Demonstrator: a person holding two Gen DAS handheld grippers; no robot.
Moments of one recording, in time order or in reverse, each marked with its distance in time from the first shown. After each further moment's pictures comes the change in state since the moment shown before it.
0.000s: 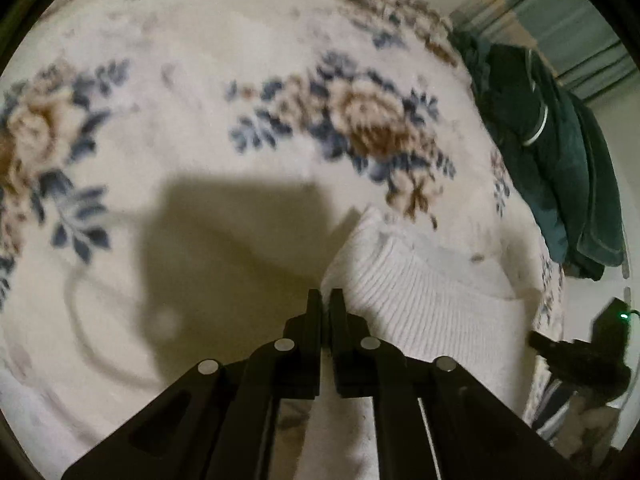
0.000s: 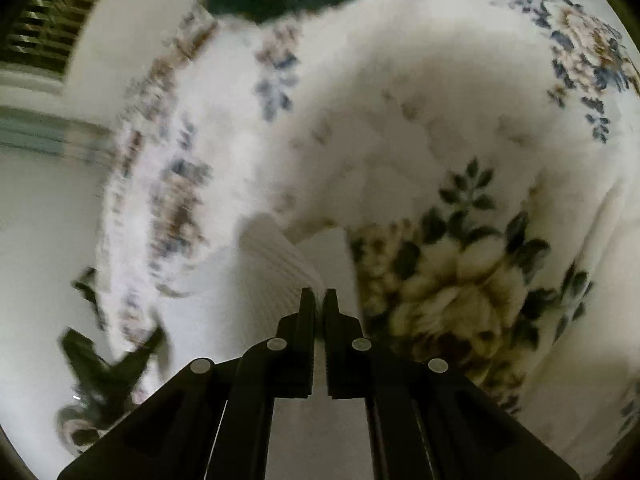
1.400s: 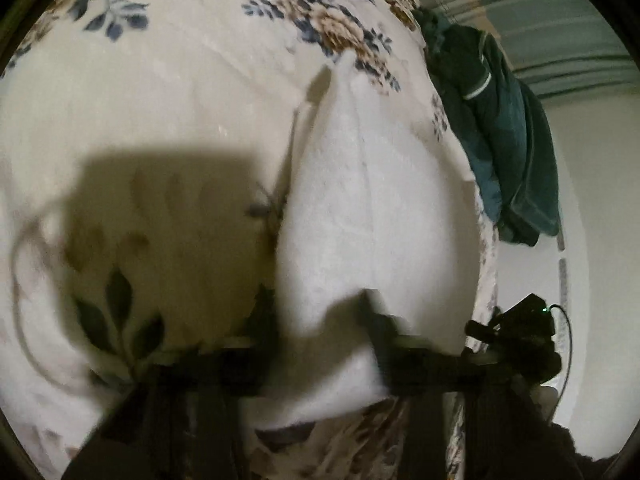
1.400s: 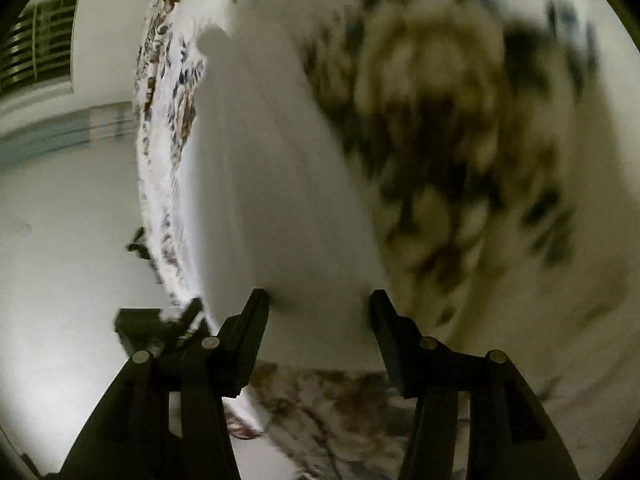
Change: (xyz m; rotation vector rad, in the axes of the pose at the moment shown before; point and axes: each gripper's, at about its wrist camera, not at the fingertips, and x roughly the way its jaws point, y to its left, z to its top) left arm -0.026 0.018 -0.118 -0.039 0.096 -0.257; right arm 0.022 -0.051 -0.113 0.148 0.244 0.281
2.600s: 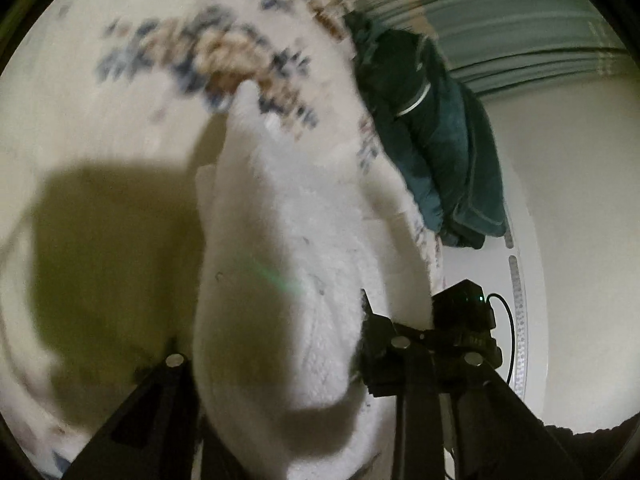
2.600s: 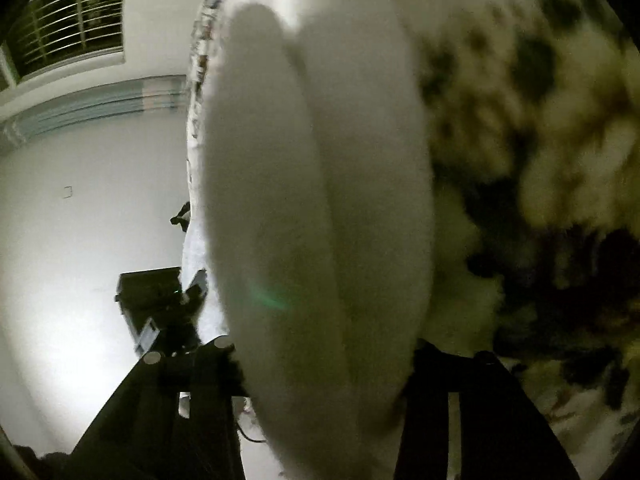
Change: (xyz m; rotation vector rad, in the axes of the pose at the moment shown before) left arm 0.023 -0.044 0.088 0.113 -0.027 -0.250; right arm 0.061 0.048 0.070 -0.167 0.043 0.172
